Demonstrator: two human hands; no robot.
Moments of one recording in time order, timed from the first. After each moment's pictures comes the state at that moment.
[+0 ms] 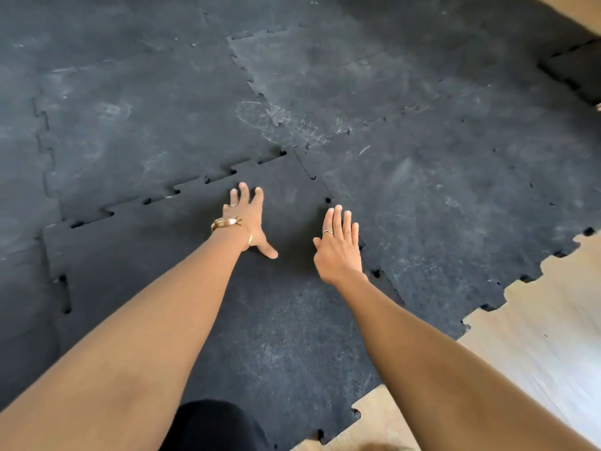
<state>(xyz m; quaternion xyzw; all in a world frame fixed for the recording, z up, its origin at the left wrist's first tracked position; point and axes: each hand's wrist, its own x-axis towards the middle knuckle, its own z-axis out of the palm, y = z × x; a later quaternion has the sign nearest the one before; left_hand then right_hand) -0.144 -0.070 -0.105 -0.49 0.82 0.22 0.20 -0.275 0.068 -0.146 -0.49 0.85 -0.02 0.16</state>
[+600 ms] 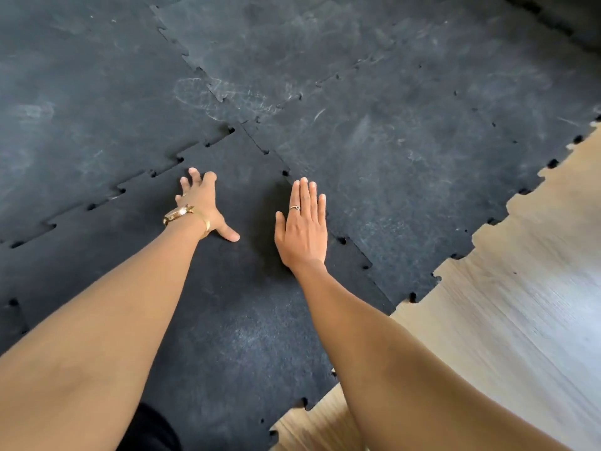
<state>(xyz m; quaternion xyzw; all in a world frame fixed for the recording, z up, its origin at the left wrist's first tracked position) -0.157 -0.074 -0.113 -0.52 0.80 0.27 0.14 -0.264 0.082 -0.158 -0.43 0.89 -0.13 0.07</state>
